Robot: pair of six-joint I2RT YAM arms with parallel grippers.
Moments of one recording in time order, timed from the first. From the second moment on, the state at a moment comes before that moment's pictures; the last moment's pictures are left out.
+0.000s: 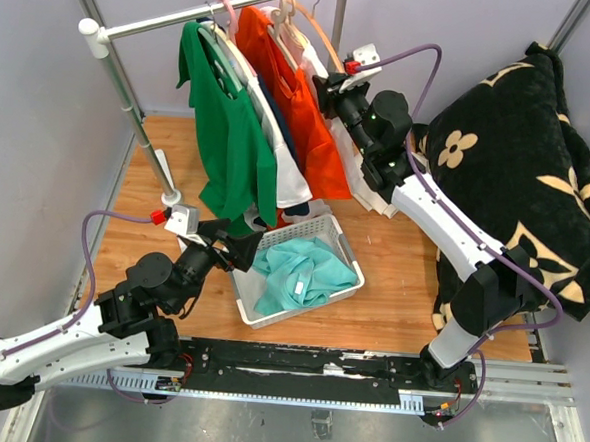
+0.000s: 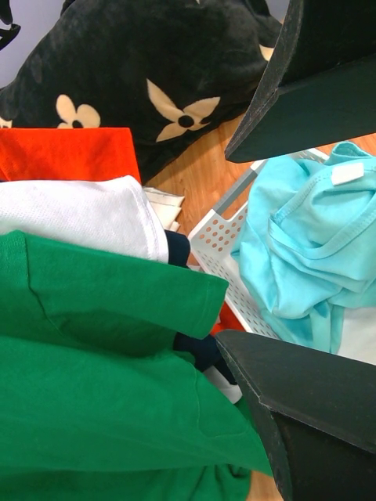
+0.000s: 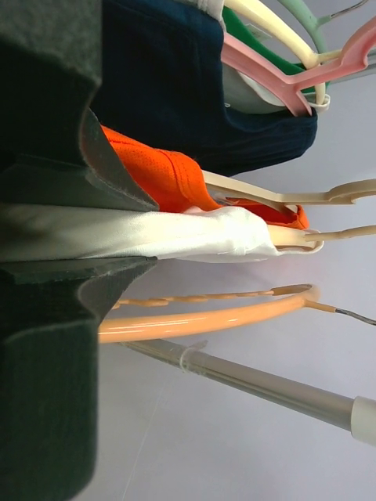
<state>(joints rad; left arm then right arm) -1.10 0.46 0.56 -0.03 -0.65 -0.35 0.61 1.66 1.61 0.32 0.05 -0.06</state>
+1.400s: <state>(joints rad) -1.10 0.58 0.65 0.08 -0.65 -0.29 0.61 1.30 1.31 0.41 0.07 -0.10</state>
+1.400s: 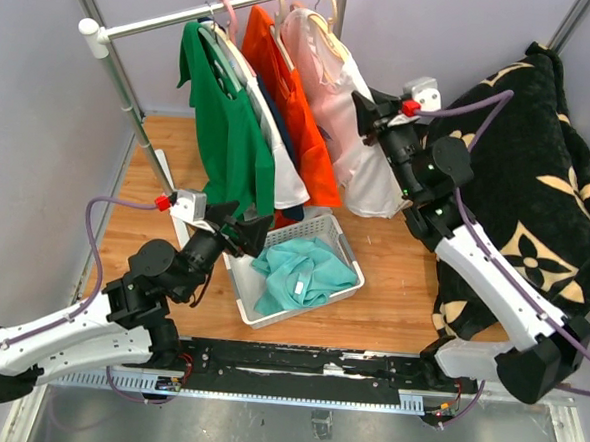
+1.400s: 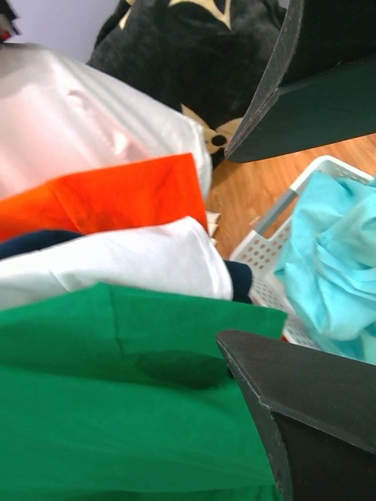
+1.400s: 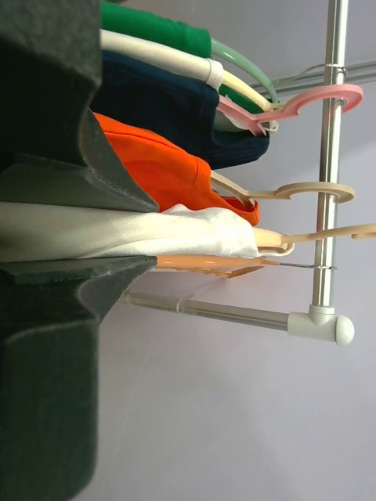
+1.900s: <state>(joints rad) -1.10 0.96 1.01 0.26 -0.60 -0.09 0.61 0.88 1.05 0.39 0.00 -0.14</state>
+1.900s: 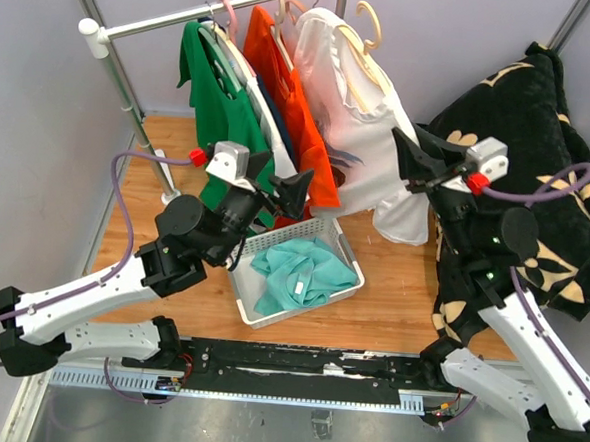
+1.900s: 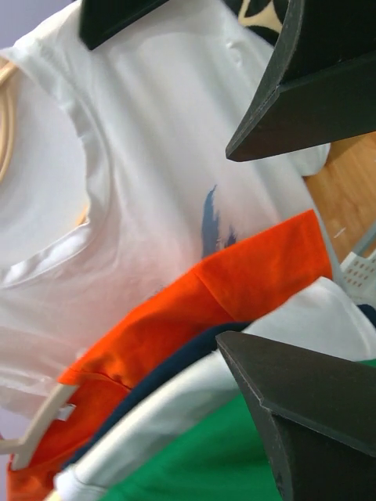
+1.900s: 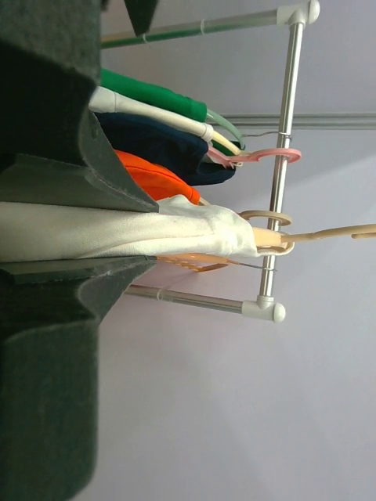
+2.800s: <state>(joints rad) -0.95 1.45 1.56 0.31 -0.25 0.00 0.61 0.46 0.87 0.20 -0.02 -0.20</state>
